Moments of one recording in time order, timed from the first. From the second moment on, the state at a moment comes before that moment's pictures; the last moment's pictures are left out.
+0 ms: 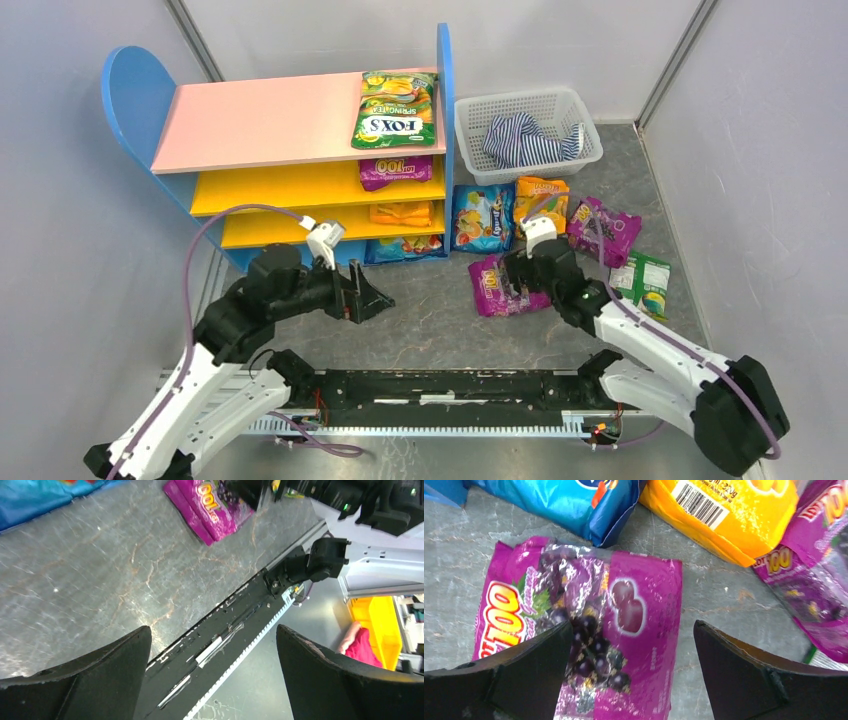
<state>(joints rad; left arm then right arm) -0.62 0.59 0.89 -0.79 0.32 -0.53 0.64 0.95 0.46 -0.19 0.37 0.10</state>
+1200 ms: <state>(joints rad) -0.98 0.96 0.29 0.10 0.23 -1.16 0.64 1.08 0.53 -0.07 -0.15 0.06</state>
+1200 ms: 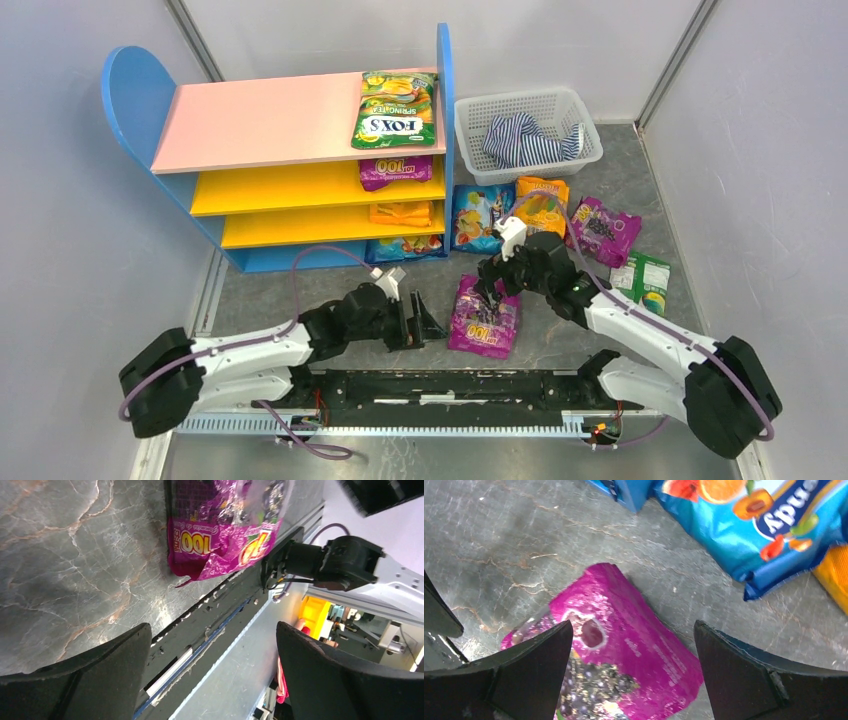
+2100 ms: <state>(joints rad) -0.88 1.40 0.58 0.00 0.14 -1.05 0.49 0.74 0.16 0.06 -0.25 0.38</state>
